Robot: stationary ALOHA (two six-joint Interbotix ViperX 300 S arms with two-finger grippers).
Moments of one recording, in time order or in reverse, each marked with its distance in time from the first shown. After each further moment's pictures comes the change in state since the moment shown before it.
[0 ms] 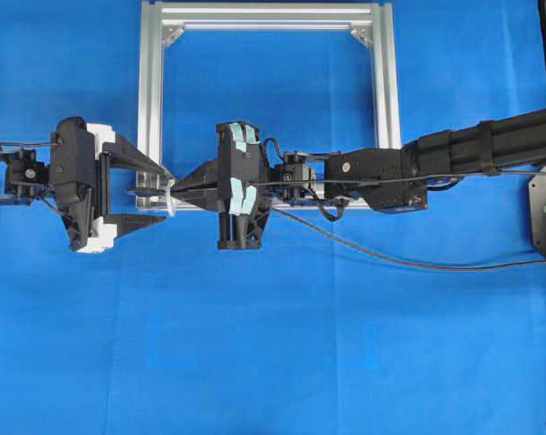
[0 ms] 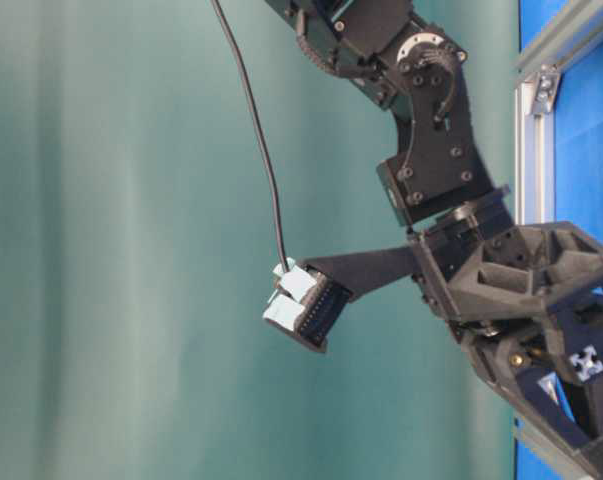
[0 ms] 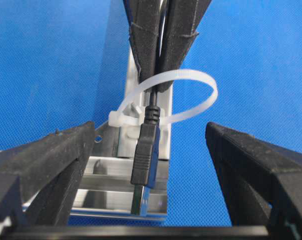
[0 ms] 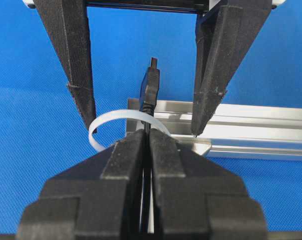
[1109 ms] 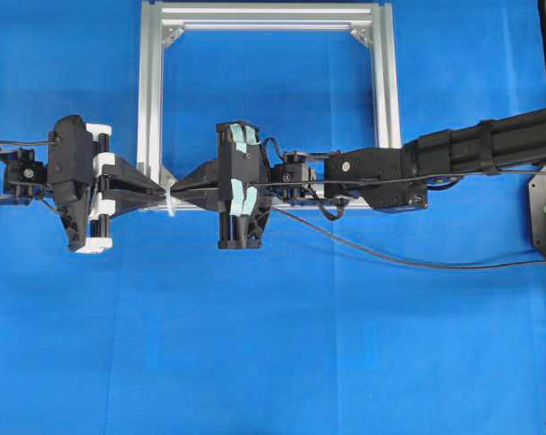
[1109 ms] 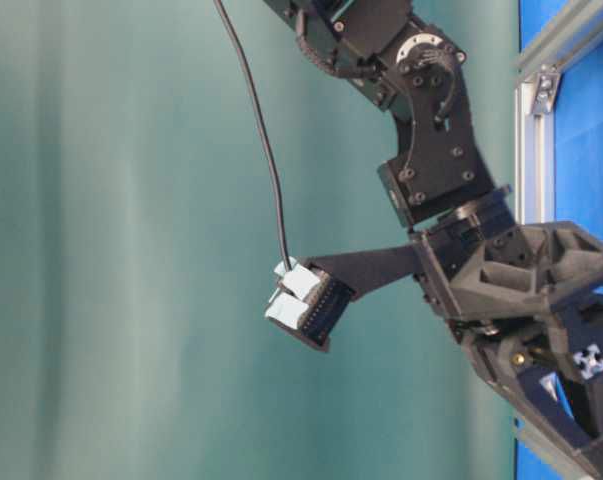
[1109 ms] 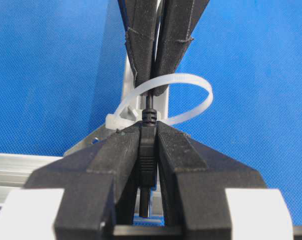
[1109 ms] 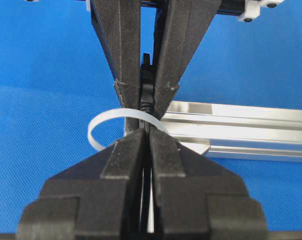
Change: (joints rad) left arm -0.002 -0.011 0.003 0.000 0.005 -0.006; right arm -0.002 0.000 -0.002 -0.009 0.023 0.000
